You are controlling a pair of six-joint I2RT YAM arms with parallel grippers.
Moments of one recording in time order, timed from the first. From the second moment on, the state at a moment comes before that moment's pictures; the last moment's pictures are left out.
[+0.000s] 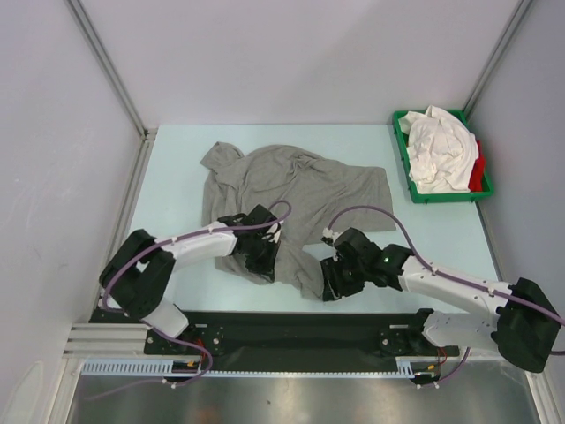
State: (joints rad) left arm -0.72 1.59 0.85 -0.53 0.29 -0.44; right arm 0.90 1.15 0.67 -0.56 -0.21 0.54
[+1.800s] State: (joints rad) left arm -0.65 1.41 1.50 -0.86 0.30 -0.44; right arm 0.77 1.06 0.73 -0.22 -0.05 0.43
